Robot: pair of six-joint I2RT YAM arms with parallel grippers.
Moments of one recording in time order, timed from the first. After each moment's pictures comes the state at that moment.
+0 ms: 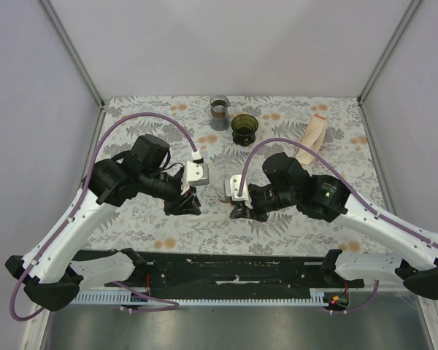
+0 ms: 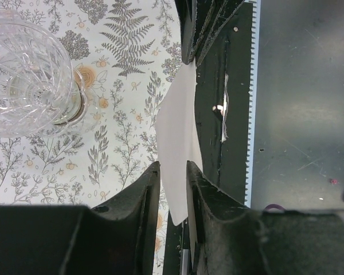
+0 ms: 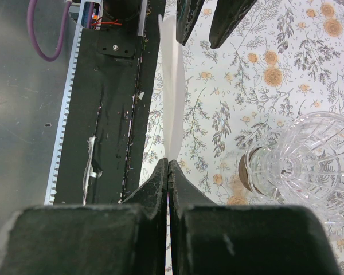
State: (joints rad) left arm -0.69 1.09 1.40 -1.18 0.68 0.51; right arm 1.00 1.13 1.22 -0.69 -0.52 -0.45
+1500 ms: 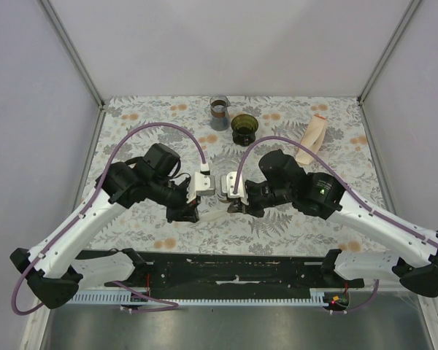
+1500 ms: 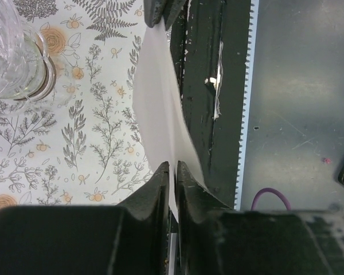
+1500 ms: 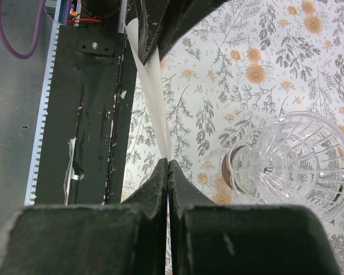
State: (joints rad) left arm -0.74 1.10 1.30 -1.20 0.63 0.50; right arm 0.99 1.16 1.23 -0.67 -0.48 -0.48
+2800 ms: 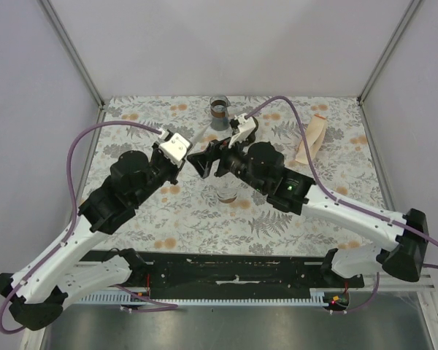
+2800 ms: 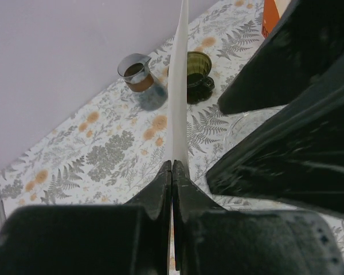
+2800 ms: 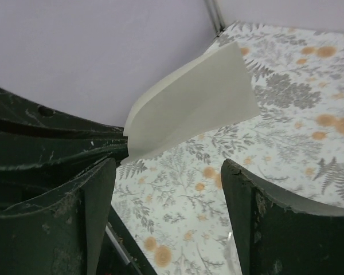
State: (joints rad) left arm -0.76 0.87 1.11 -0.43 -0.18 0.25; right arm 1.01 1.29 1.20 0.07 0.21 0.42
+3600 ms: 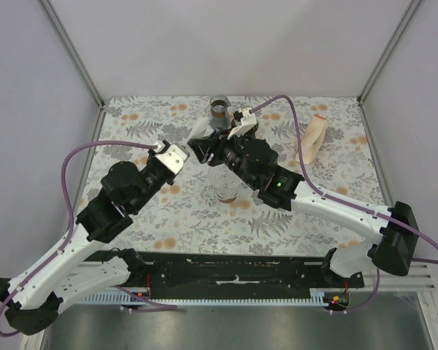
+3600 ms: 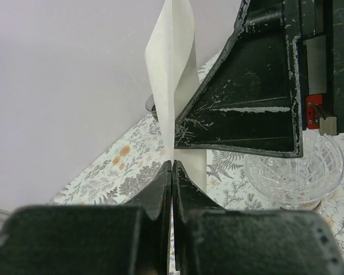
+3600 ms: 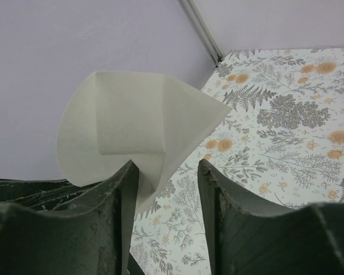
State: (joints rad) left arm -0.81 0.76 0.98 -0.22 -0.21 0.45; right arm 1.00 1.41 1.20 0.28 0.28 0.56
